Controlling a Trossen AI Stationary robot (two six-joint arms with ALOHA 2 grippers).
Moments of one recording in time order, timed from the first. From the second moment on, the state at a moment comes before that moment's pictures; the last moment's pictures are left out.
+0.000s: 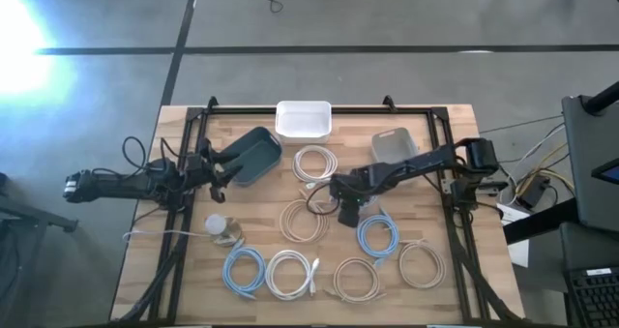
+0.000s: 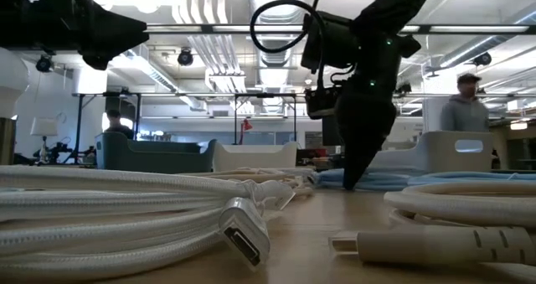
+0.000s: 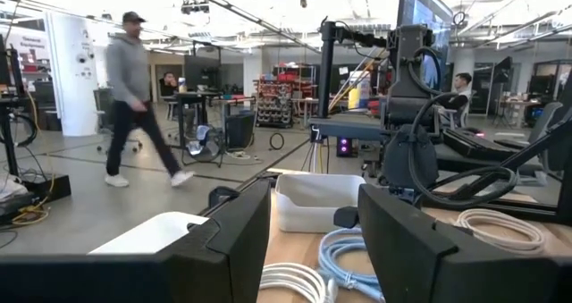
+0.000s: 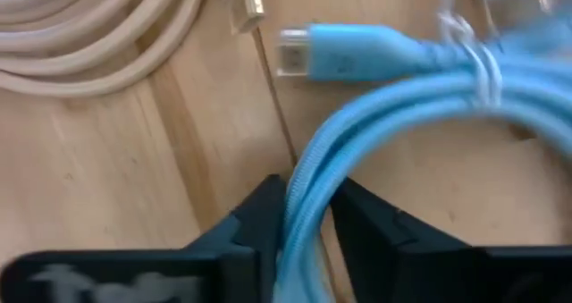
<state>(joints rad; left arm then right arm) 0.00 0.24 0.10 0.27 -0.32 0.04 0.00 1.82 1.04 -0.49 -0.01 0.34</state>
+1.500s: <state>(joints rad) 0.01 0.79 0.23 0.52 -0.39 -0.55 -0.01 1.74 1.11 0.15 0.33 -0.37</state>
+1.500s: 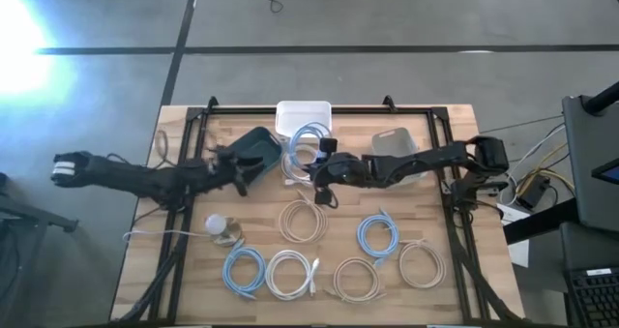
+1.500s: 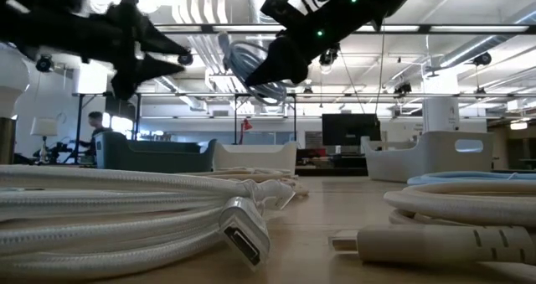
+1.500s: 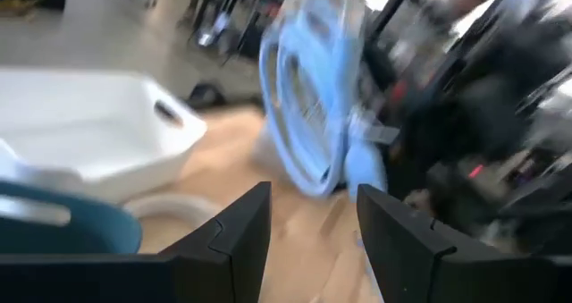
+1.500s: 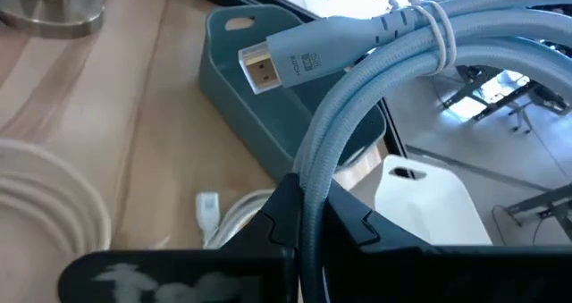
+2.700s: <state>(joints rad) 0.08 1.20 0.57 0.50 -0.37 -0.34 -0.01 1.75 1.12 0.14 0.29 -0.36</state>
